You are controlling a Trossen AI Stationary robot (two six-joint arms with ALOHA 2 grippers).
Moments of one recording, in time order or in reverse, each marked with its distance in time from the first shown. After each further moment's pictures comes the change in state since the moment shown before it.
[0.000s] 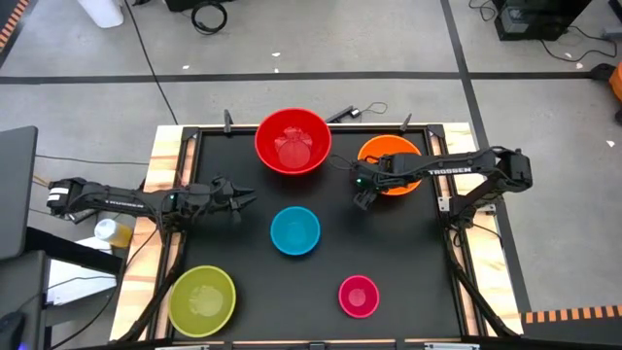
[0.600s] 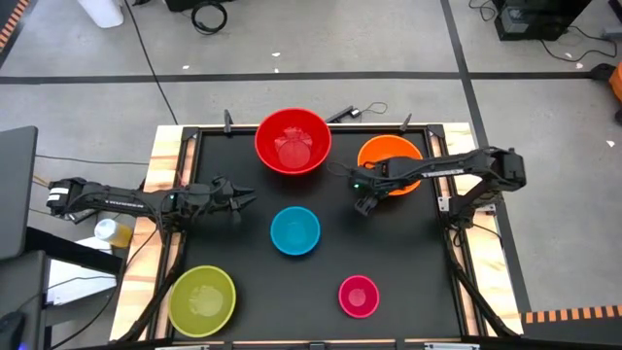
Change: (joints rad) left arm 0.000 0.000 0.001 0.008 0.000 0.014; right arm 0.003 0.067 -0.026 -0.020 -0.035 0.043
